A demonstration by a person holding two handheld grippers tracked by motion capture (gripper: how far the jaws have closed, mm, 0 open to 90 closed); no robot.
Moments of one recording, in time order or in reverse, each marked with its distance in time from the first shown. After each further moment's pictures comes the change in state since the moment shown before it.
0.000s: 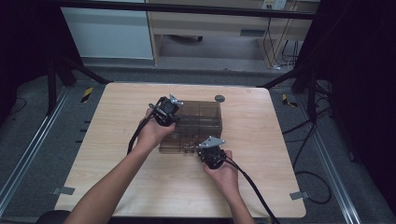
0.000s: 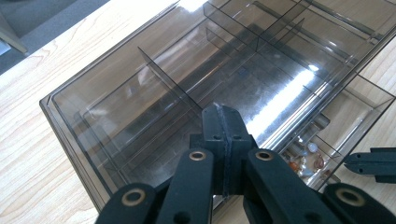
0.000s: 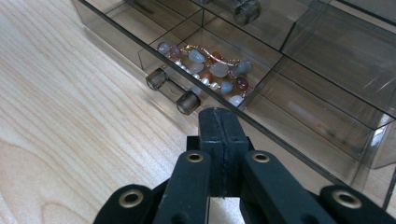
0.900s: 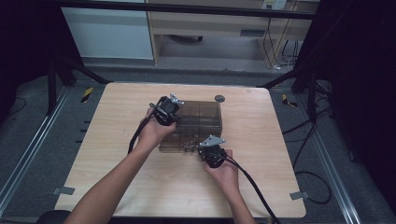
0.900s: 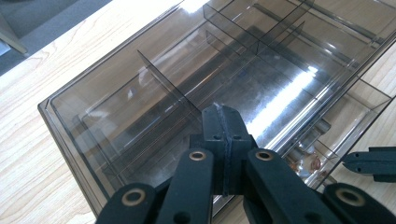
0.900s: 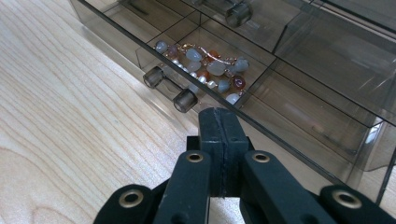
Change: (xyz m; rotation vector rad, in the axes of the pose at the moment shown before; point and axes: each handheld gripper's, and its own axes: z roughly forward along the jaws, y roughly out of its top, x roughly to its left) left arm 0.000 0.002 0.002 -0.003 -0.005 -0.006; right arm -0.003 0.001 0.000 0.001 -0.005 0.003
